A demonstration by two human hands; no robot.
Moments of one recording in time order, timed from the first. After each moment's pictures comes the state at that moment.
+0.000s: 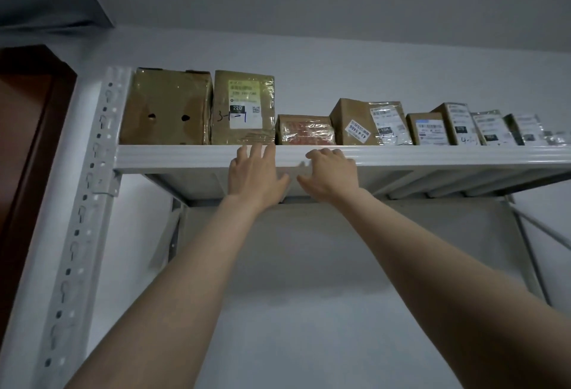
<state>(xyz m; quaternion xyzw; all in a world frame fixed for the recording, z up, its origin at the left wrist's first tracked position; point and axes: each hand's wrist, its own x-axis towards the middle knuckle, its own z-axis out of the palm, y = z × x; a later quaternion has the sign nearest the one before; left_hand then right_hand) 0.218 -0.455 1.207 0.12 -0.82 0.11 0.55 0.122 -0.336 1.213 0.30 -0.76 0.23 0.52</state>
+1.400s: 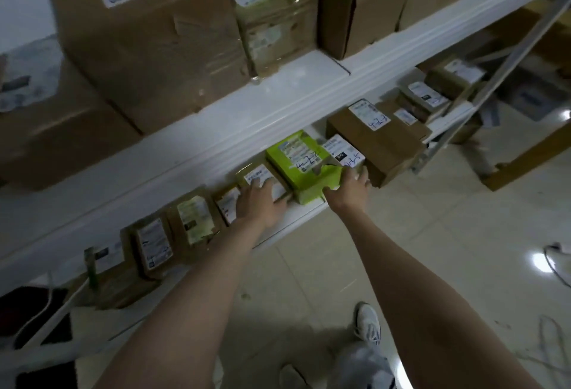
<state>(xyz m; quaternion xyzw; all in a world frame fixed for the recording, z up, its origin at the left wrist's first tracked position) 0.025 -0.325 0.403 0.11 -0.96 -0.16 -0.19 -0.022 -0.134 0.350 -0.15 -0.94 0.30 -0.11</state>
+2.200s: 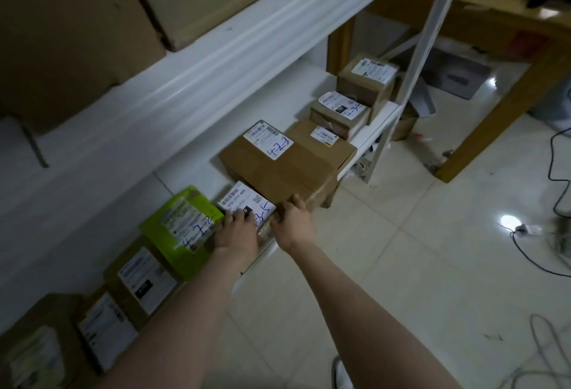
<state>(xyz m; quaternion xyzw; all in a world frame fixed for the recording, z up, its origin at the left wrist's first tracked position) -0.159 -0.144 0.271 -0.05 -0.96 0.11 -0.27 -0.157 -0.018 0.236 -0.12 -0.91 0.36 -0.13</state>
